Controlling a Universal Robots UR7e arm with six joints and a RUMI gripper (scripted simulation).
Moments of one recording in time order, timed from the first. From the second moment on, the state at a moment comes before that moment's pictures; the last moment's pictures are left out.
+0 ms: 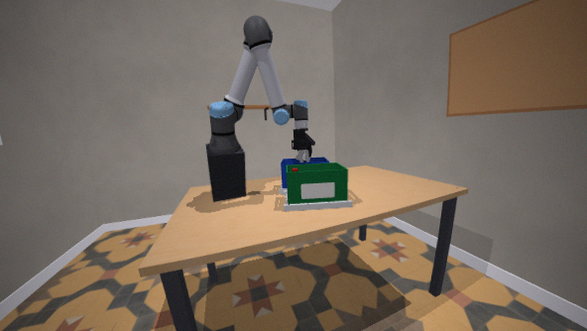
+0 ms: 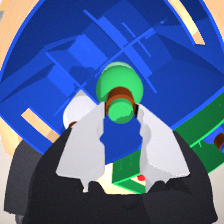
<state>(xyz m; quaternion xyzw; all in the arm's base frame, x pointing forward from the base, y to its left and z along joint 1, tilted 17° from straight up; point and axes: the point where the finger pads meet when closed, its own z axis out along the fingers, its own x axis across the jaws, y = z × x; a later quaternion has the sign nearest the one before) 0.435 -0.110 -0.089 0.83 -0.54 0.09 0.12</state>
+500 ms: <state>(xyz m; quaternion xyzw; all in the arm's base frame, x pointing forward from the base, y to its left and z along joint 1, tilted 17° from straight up) 0.435 -0.110 -0.090 0.83 -0.54 0.09 0.12</state>
